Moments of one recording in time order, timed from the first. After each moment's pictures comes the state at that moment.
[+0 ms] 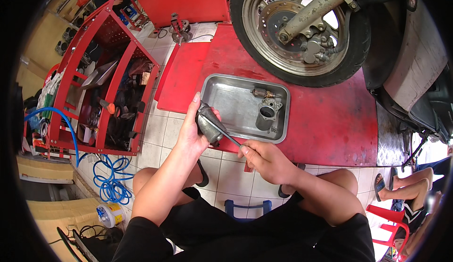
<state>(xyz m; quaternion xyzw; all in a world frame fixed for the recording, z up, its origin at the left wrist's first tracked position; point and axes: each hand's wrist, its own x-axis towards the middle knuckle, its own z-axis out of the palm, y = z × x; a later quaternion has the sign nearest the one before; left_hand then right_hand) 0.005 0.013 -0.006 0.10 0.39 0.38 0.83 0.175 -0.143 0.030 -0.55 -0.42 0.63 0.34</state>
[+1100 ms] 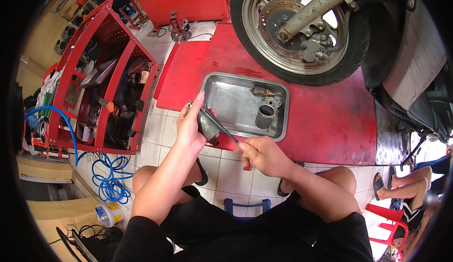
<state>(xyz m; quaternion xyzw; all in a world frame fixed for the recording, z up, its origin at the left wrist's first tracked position) 0.008 0.010 0.001 0.21 0.45 0.46 0.74 0.174 -0.133 0.010 -0.57 -0.43 0.61 0.35</state>
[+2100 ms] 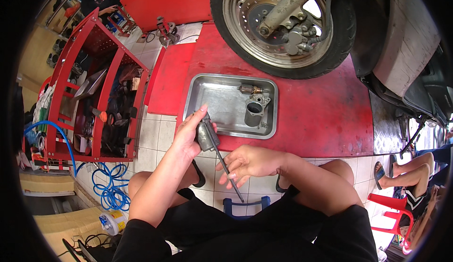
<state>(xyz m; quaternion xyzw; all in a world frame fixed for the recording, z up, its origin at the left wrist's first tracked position) 0.011 0.002 -0.016 0.22 0.47 0.29 0.80 0.185 -0.133 0.015 -0.36 -0.34 0.83 0.24</state>
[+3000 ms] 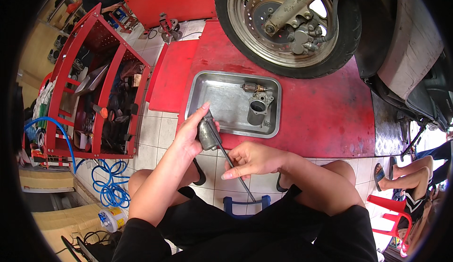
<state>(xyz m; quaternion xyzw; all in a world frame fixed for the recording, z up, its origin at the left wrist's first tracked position) 0.009 0.004 -0.018 0.20 0.46 0.28 0.82 0.188 -0.126 -0.006 -0.38 -0.45 0.78 0.19</state>
